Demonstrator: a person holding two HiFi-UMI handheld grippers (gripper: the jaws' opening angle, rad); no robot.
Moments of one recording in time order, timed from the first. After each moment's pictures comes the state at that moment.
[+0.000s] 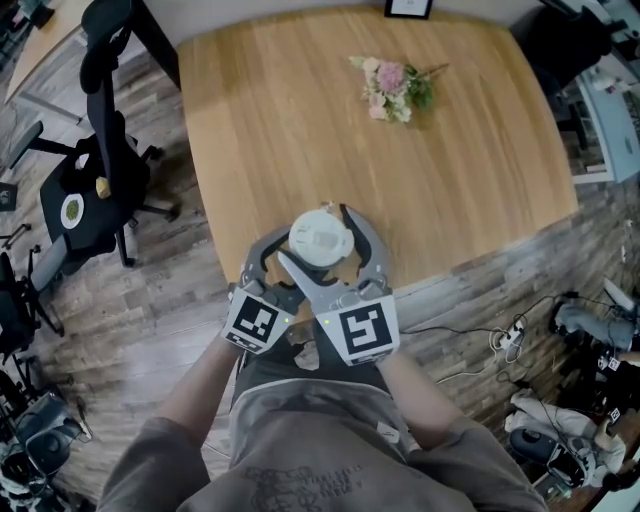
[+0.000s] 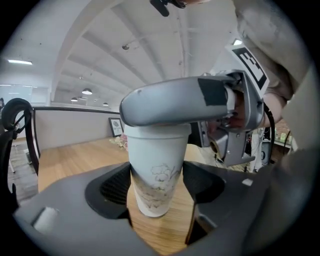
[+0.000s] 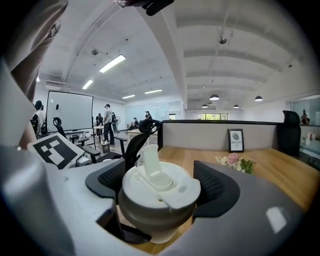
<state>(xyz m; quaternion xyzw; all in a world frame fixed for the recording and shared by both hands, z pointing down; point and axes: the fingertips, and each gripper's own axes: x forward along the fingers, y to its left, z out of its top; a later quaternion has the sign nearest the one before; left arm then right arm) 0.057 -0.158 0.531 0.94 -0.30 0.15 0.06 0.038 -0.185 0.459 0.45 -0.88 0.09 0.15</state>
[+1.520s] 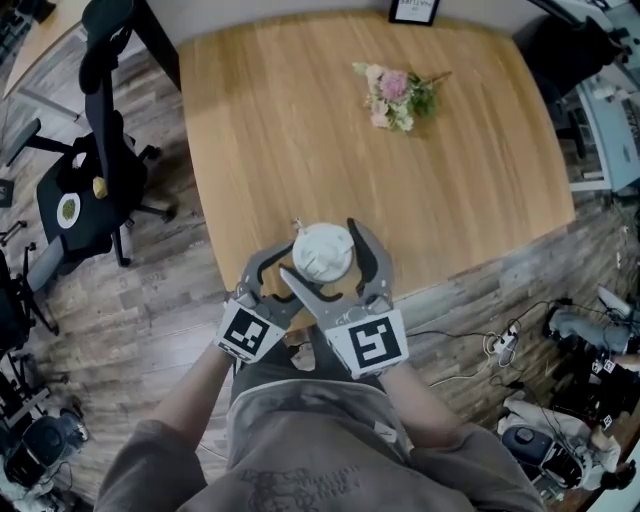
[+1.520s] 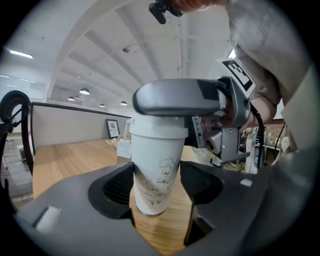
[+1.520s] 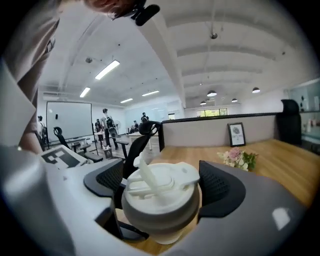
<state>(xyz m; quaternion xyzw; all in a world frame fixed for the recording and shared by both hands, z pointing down) 0.049 -0.150 0.531 0.95 -0.27 0.12 0.08 0.039 -0.180 0.460 0.44 -0.88 0.11 0.13</state>
